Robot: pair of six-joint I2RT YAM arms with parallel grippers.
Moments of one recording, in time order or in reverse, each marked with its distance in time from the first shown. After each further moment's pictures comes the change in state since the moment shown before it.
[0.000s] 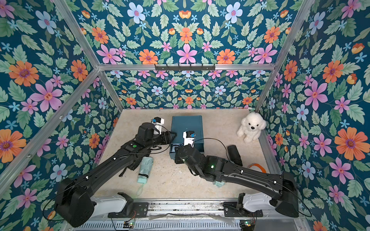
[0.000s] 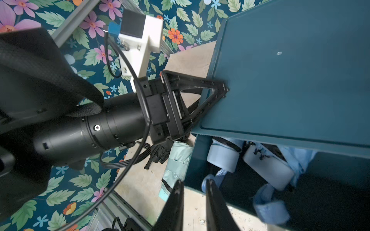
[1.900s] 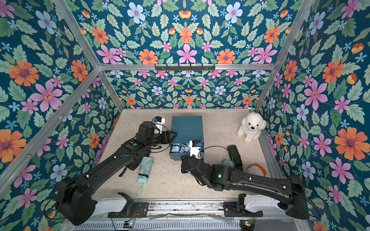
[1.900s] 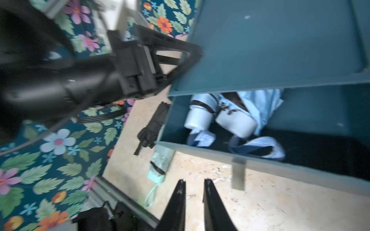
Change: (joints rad) left arm 0.005 0.017 0.034 -0.038 -0.002 0.029; right arm 0.116 -0.134 -0.105 -0.077 0.091 0.077
